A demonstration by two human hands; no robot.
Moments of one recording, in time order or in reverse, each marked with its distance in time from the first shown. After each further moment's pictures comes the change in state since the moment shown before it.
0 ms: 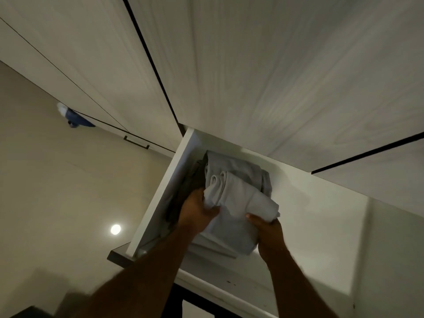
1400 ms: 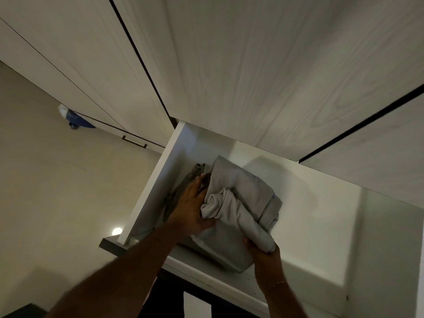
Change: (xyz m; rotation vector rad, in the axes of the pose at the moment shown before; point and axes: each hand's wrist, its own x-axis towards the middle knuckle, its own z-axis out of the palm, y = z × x) left_hand -0.008 -0.032 0.009 0.310 -0.098 0.575; right_hand -0.053 0.071 -0.048 0.051 -0.001 -0.076
